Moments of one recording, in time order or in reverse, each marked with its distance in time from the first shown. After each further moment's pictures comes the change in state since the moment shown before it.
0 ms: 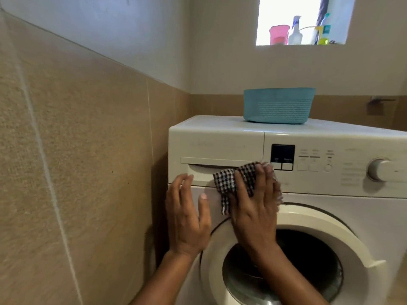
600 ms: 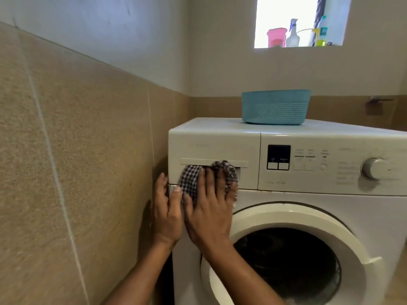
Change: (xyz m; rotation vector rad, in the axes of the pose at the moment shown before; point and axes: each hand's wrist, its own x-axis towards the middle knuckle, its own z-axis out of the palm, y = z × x) left_hand 0.017 -0.023 -0.023 -0.384 -0.034 -0.431; right_hand 0.007 -0.094 0.017 0.035 -0.185 0.107
